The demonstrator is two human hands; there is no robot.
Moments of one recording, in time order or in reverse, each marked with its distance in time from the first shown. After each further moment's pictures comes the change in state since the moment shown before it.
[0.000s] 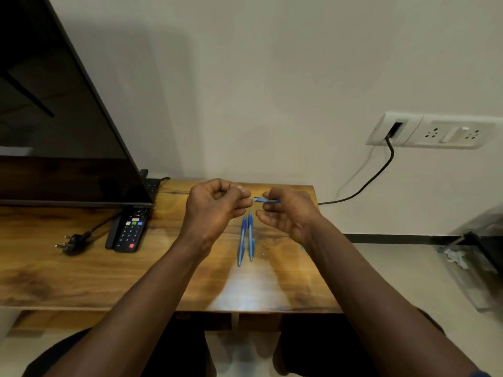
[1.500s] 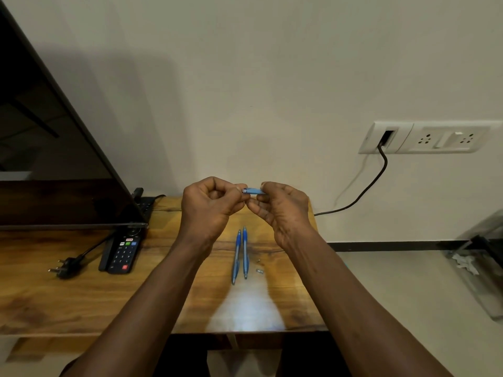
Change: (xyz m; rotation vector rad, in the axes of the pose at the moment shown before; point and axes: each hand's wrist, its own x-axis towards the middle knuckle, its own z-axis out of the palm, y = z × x) left_hand 0.016 0.019 0.024 -0.021 0.034 0.126; right_hand 0.001 -0.016 0.011 0.297 0.077 -0.200
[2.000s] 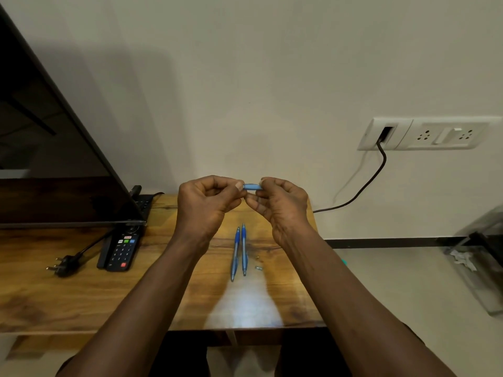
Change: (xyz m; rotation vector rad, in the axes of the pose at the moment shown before) left_hand 0.001 -0.003 -0.004 0.011 -0.024 0.022; right_hand -0.003 0.000 0.000 0.013 0.007 -0.027
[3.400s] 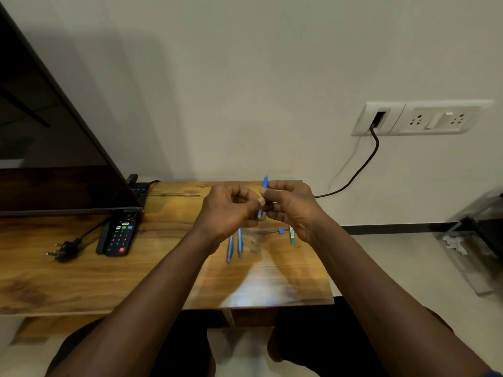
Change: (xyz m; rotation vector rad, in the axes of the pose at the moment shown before) left_hand -0.022 -0.014 0.022 0.286 -0.247 -0.183; right_hand 0.010 0.002 -0.056 -0.413 -0.184 0.035
